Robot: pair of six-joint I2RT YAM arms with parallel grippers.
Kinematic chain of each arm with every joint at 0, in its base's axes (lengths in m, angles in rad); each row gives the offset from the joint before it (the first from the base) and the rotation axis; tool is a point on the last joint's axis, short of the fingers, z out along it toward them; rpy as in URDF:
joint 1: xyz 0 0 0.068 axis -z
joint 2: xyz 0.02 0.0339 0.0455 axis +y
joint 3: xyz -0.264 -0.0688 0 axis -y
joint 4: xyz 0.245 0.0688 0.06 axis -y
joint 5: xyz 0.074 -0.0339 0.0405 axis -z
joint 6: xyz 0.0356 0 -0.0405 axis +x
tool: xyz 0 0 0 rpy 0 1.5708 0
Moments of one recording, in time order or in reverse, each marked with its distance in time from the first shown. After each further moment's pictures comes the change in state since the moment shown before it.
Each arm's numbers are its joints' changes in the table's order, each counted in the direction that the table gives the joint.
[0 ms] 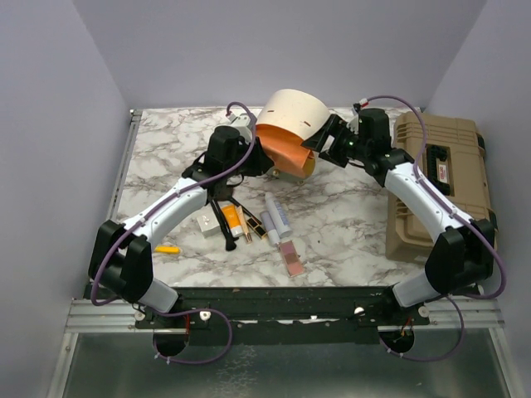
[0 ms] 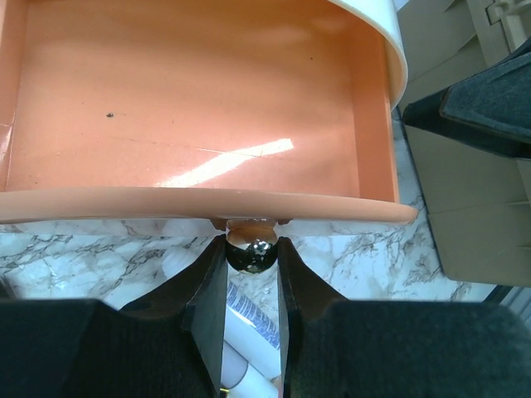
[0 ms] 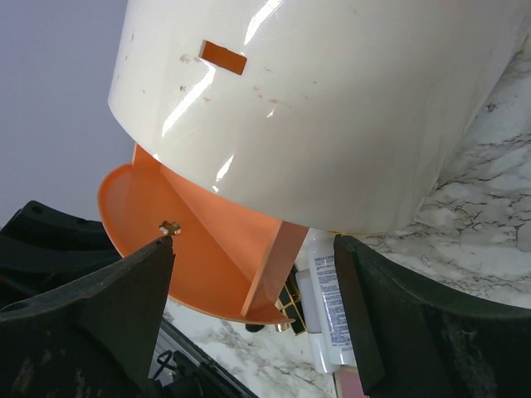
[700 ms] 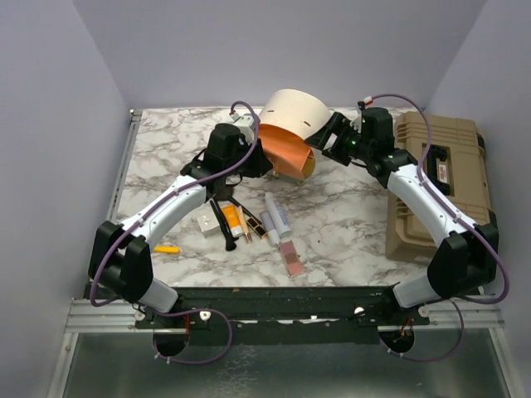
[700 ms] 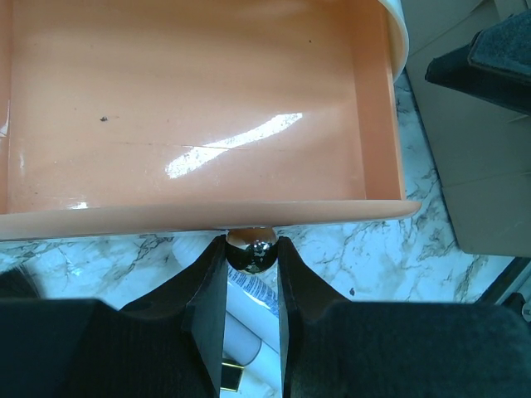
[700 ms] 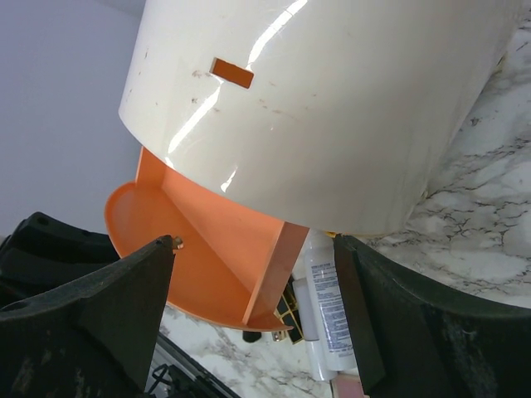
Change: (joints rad) left arm -0.002 0.000 0.047 -0.111 0.031 0.096; right arm 0.000 -0.034 -0.002 -0.001 0.042 -0.003
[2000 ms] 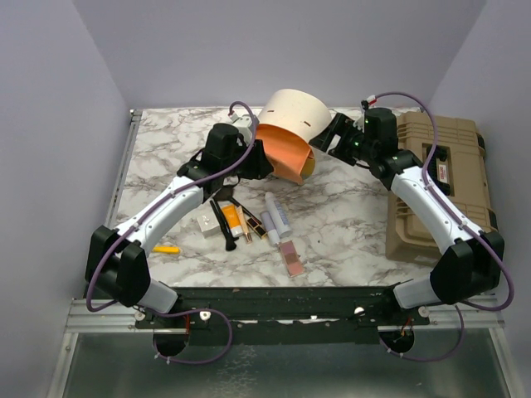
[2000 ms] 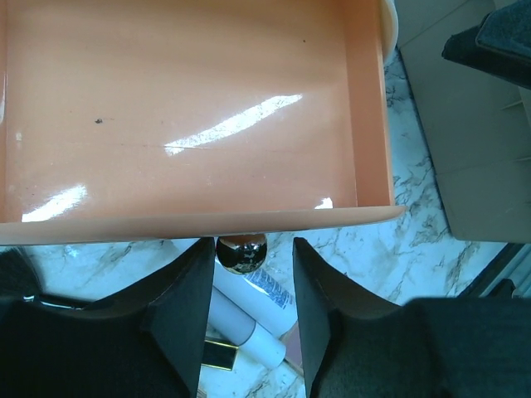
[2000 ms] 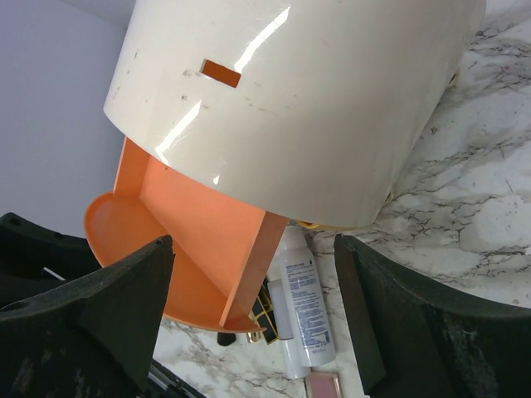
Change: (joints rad) left arm -0.003 -0.031 0.011 -0.065 0.012 -0.004; right arm 0.000 -0.040 0.006 -0.057 0.069 -0.078
